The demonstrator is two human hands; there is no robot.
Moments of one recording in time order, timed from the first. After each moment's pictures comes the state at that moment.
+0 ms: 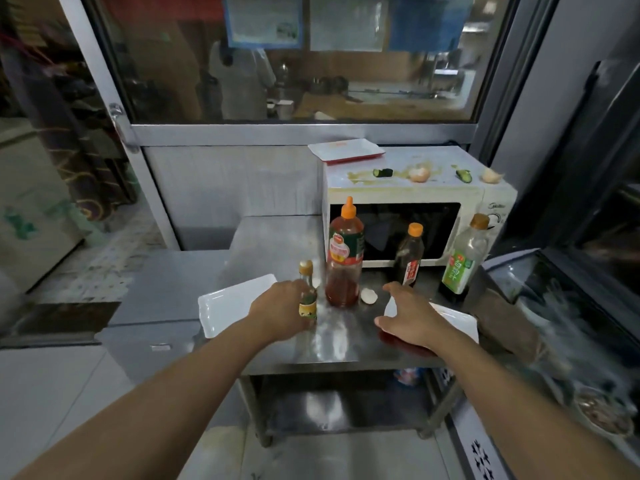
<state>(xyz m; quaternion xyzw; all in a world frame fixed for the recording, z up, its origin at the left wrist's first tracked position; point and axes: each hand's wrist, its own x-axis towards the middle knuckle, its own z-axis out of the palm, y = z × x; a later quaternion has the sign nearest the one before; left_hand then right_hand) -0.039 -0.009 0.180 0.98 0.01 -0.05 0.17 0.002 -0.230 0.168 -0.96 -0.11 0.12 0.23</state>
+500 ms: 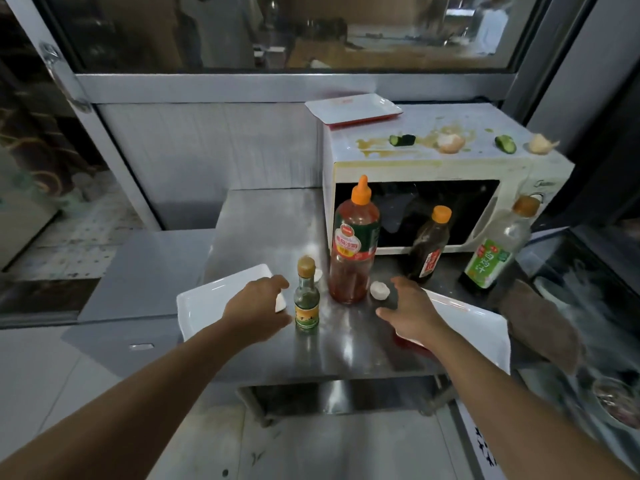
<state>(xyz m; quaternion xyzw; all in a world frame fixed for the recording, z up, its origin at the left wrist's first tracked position) 0.035 0.045 0.116 0.97 0.07 -0.06 0.21 0.097 -0.206 0.082 -0.96 -0.03 0.11 0.27</state>
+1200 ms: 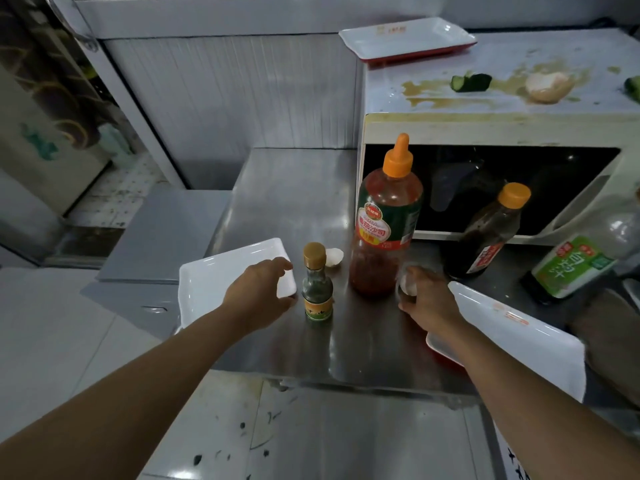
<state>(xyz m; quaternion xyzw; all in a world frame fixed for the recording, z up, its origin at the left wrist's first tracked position) 0.073 0.051 0.064 0.97 0.13 -0.06 0.19 0.182 -0.208 -0.016 -0.97 -0.10 0.12 0.19</state>
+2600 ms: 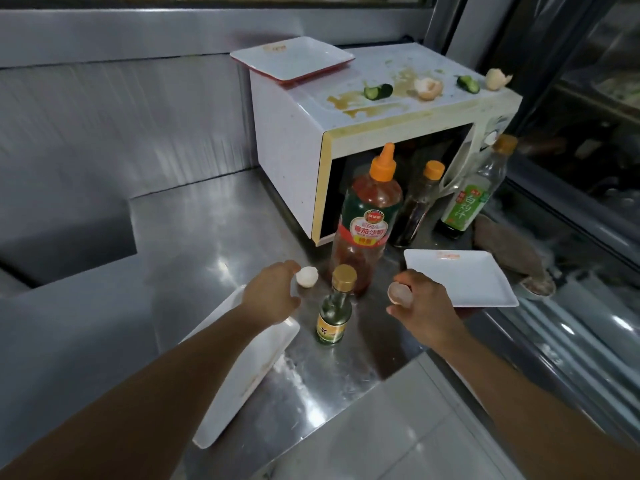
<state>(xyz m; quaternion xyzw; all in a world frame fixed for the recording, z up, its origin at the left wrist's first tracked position) 0.181 0.107 0.024 0.94 -0.19 -0.13 0.24 0.079 -0.125 0.049 -0.97 0.13 -0.04 0.22</state>
